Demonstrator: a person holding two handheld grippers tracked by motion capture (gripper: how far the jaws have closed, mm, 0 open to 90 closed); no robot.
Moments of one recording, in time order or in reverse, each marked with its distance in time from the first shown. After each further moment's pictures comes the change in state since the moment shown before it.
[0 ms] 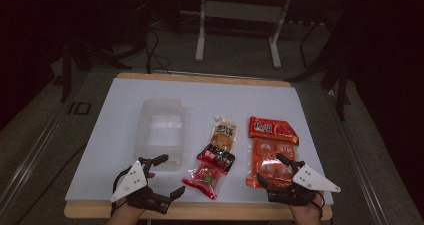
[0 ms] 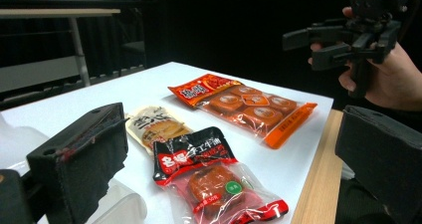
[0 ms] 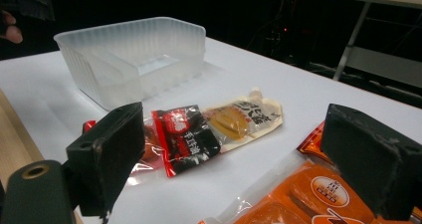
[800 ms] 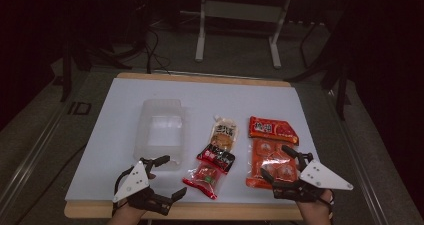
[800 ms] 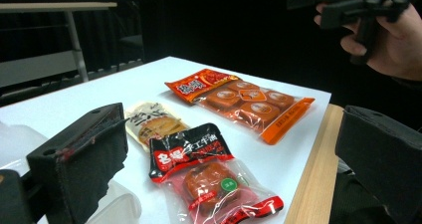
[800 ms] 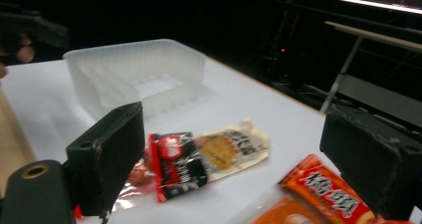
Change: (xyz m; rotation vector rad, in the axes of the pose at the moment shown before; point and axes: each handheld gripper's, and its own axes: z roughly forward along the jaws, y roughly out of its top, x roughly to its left) left arm -0.002 0.005 0.001 0.024 -0.004 -0.018; right arm -0.002 0.040 -0.014 -0.038 0.004 -0.095
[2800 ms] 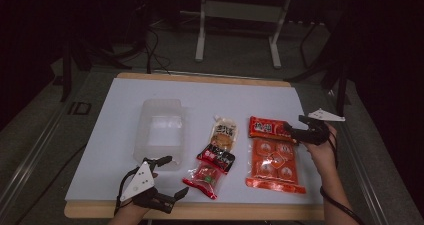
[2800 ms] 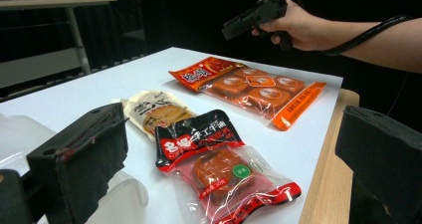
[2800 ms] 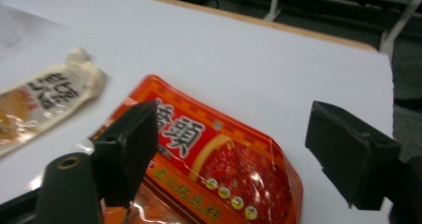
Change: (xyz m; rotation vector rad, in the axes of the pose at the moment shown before) left arm 0.005 -0.017 0.012 0.026 0.011 0.038; right arm -0.185 -0.070 0.081 0.311 -0.181 0.262
